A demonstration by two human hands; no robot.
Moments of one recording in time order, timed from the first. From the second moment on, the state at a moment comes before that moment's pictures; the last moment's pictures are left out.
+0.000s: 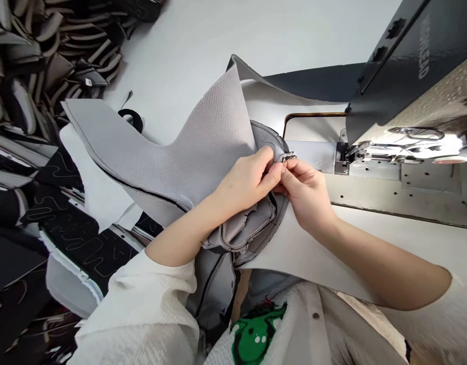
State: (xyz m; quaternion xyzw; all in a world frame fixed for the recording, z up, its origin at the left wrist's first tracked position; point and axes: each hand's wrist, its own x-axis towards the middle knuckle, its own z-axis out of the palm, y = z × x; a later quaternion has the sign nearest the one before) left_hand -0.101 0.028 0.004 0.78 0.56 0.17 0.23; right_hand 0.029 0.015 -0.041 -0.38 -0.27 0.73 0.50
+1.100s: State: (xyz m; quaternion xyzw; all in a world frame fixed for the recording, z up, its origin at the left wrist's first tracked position) left_hand -0.107 0.032 0.007 0.58 0.54 0.24 0.56; right_hand 0.032 0.017 -0.035 -0.39 -0.22 0.77 0.47
